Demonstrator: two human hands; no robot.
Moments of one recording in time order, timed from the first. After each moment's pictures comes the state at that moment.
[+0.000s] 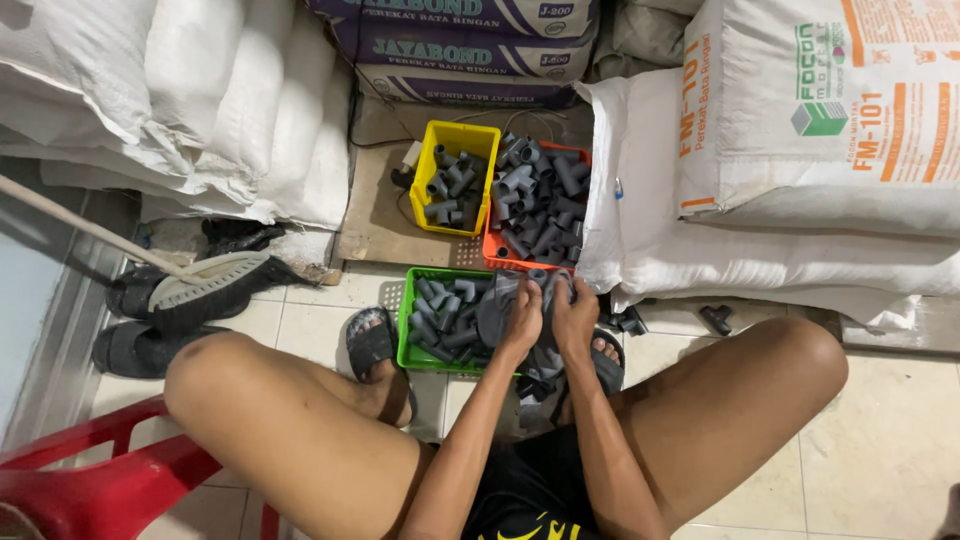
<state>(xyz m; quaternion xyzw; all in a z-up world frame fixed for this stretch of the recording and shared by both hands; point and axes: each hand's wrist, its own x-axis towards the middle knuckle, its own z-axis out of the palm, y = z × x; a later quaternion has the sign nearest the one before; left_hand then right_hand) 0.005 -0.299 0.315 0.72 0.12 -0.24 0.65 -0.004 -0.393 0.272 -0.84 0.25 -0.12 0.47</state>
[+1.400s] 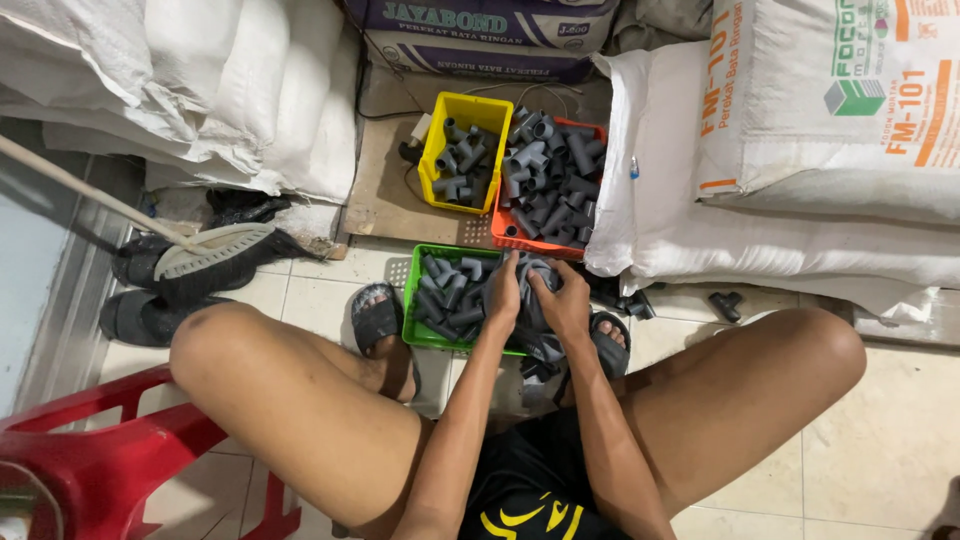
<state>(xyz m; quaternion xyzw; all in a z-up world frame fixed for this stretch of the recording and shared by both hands) 0.016 -0.272 0.259 0.70 0.27 -0.21 0.62 -0.009 -0.385 0.281 -0.86 0.13 -0.01 0.50</state>
